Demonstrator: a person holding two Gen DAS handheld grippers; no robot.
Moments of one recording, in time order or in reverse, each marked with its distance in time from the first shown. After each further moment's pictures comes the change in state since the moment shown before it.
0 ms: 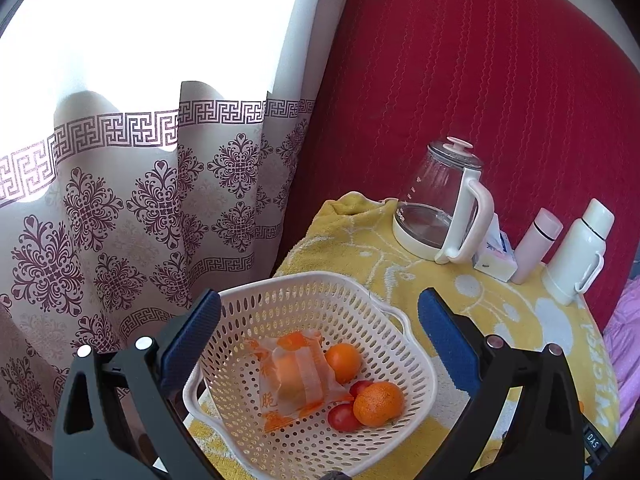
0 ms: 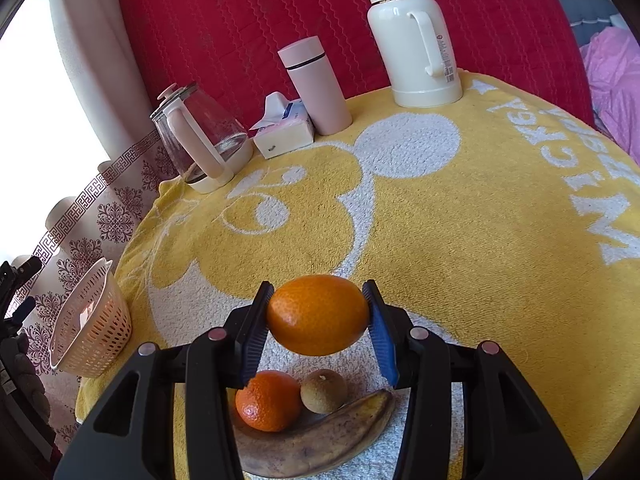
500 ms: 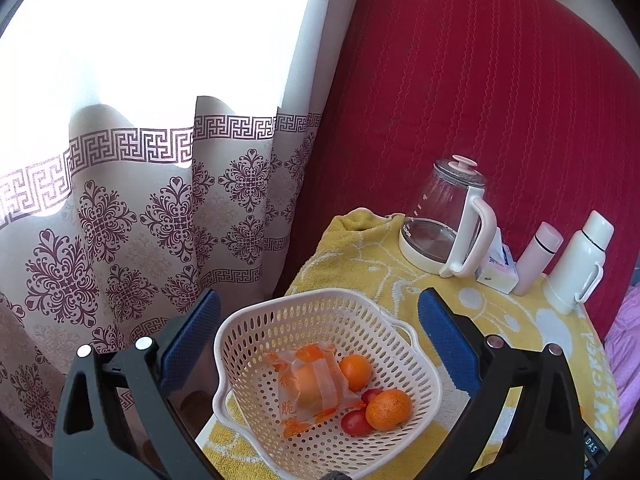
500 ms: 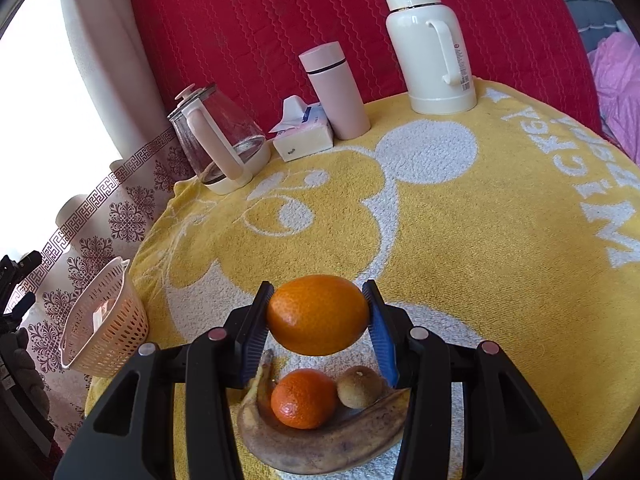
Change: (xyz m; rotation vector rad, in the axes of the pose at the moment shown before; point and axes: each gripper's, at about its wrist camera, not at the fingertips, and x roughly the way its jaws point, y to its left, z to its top) left arm -0.016 0.014 0.012 -0.005 -0.039 0.010; right arm -0.008 0.025 0.001 -0.025 -0.008 0.044
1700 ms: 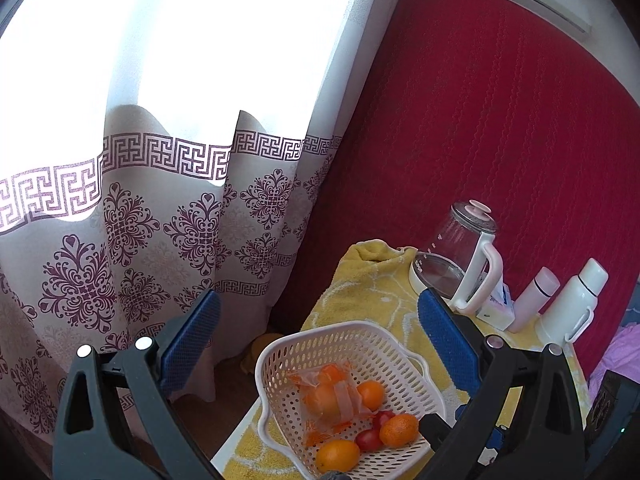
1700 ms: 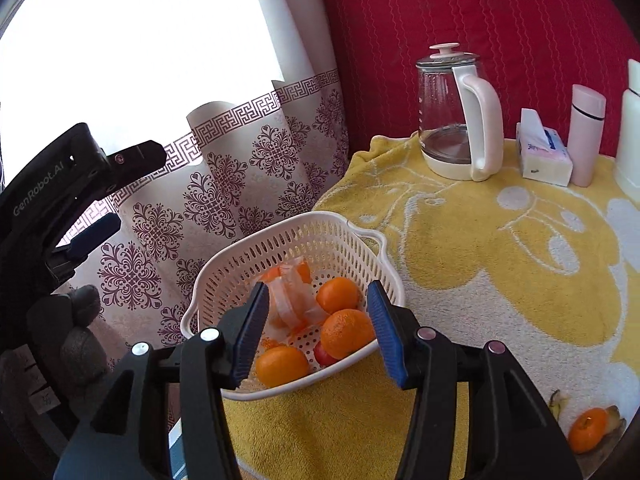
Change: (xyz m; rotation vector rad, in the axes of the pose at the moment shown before) left arm -0.018 0.042 0.022 -0.108 -0.052 -0.008; right arm 0.031 0.226 -0.024 -0.349 0.125 0.295
